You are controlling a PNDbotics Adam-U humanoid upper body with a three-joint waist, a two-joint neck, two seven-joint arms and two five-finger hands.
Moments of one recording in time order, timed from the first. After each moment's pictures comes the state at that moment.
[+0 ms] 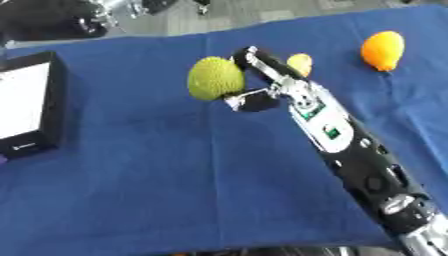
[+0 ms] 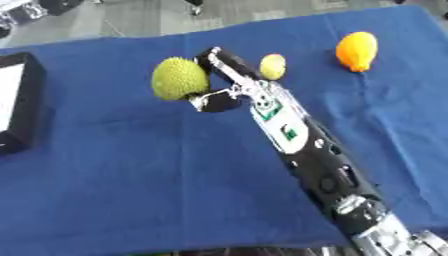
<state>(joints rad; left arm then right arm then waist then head) -0.88 0.52 -0.40 -1.96 -0.07 0.48 -0.23 -0.70 -0.23 0.29 -1.37 0.47 -0.11 0.19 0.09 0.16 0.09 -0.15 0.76</state>
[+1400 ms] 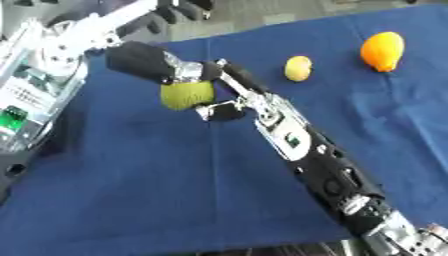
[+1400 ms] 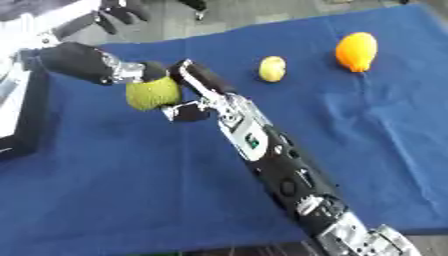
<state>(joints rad) -0.98 0.38 -0.52 -1.64 -0.47 0.41 -0.55 -0.72 -0.13 0.30 -1.25 0.57 -0.16 0.09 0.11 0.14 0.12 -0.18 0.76</state>
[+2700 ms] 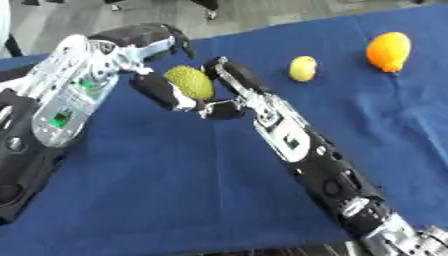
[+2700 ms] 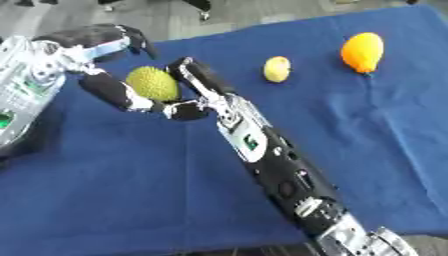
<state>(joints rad) -1.00 0.30 -0.54 -1.46 -0.76 0.27 -0.70 -0.72 -0.12 0.30 -1.25 0.57 -0.16 0.05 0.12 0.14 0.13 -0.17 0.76</state>
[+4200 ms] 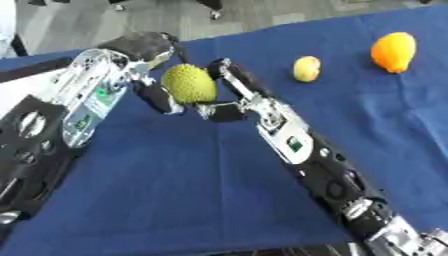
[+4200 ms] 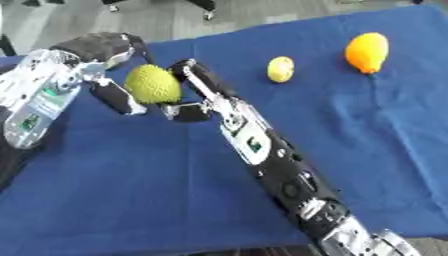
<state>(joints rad) -0.98 0.27 -0.53 -1.36 -0.96 0.19 -0.59 -0.72 -0.12 0.31 -1.23 0.49 -0.25 0.02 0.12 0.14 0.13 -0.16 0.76</state>
